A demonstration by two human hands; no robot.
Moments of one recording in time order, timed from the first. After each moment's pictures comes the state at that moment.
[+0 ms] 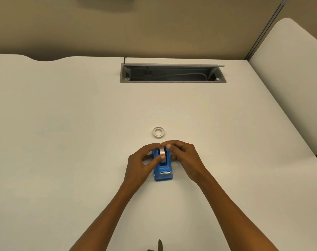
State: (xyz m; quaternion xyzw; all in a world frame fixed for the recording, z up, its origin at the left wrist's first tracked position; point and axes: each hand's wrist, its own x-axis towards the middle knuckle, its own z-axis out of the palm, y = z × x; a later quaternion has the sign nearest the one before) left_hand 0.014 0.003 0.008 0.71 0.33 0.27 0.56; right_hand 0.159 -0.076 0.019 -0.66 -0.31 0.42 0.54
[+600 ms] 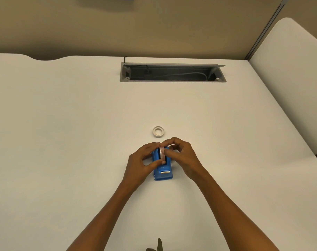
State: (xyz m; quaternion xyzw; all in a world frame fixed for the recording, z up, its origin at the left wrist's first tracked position) left_hand 0.011 0.008 -0.001 0.75 0.32 0.24 0.52; right_hand 0.157 -0.071 0.021 -0.68 -0.32 0.40 0.52
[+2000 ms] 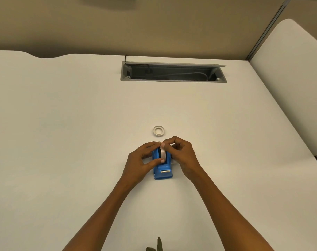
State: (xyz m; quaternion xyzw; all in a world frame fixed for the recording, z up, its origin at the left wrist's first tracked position) left_hand 0.011 0.012 0.000 0.74 0.31 0.23 0.55; right_hand 0.152 -0.066 0.019 -0.68 -0.28 0.40 0.55
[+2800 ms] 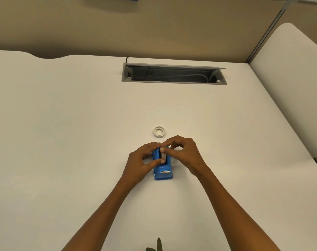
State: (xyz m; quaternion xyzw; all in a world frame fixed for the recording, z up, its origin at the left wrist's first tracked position) left_hand 0.010 0.014 -0.002 0.74 0.30 0.23 0.55; right_hand 0.163 -0.068 0.033 -0.73 -0.38 0.33 0.46
